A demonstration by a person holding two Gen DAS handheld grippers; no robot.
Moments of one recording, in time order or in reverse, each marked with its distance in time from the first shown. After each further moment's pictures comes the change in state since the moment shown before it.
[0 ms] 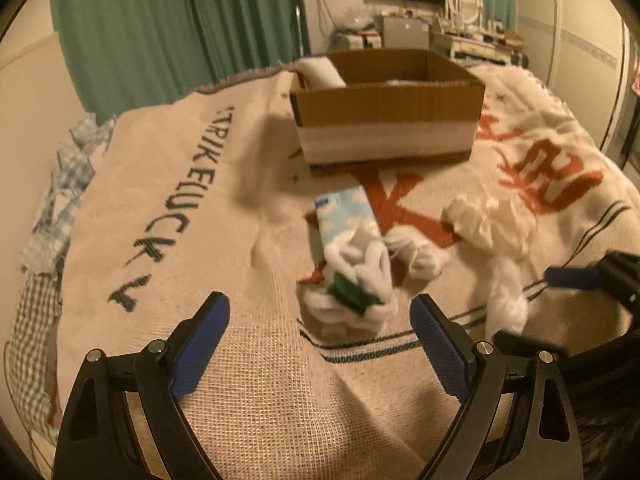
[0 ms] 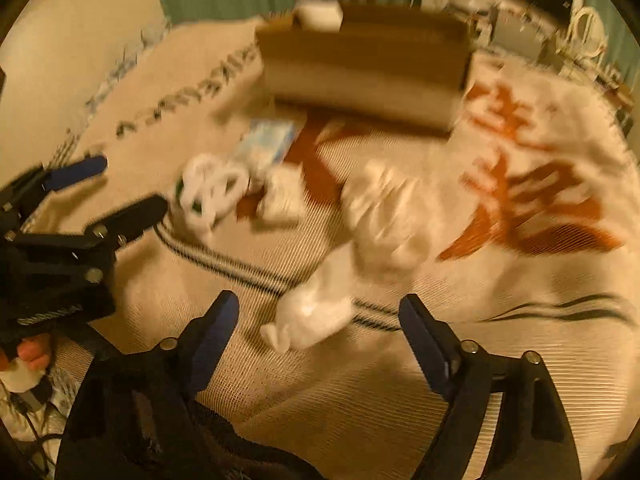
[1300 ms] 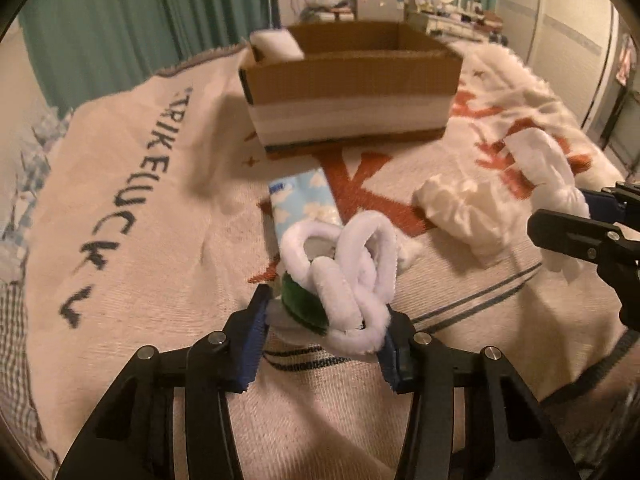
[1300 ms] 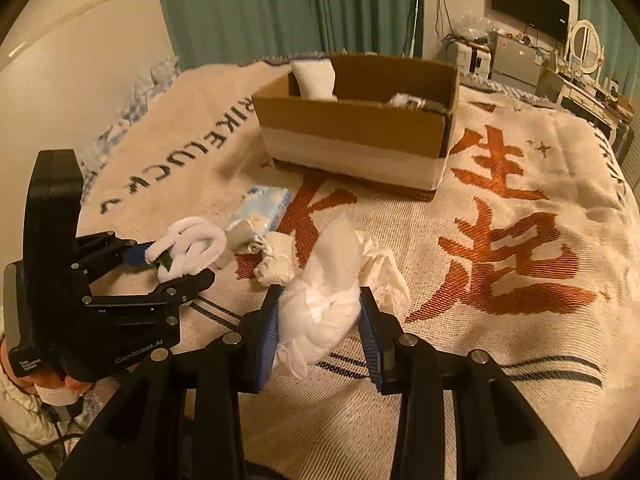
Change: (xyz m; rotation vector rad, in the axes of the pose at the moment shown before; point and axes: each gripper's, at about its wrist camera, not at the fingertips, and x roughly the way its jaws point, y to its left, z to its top) left arm 0.011 -0.010 0.010 0.037 0.063 -0.112; right arm -0.048 -0.021 0.027 0.000 -0.165 0.027
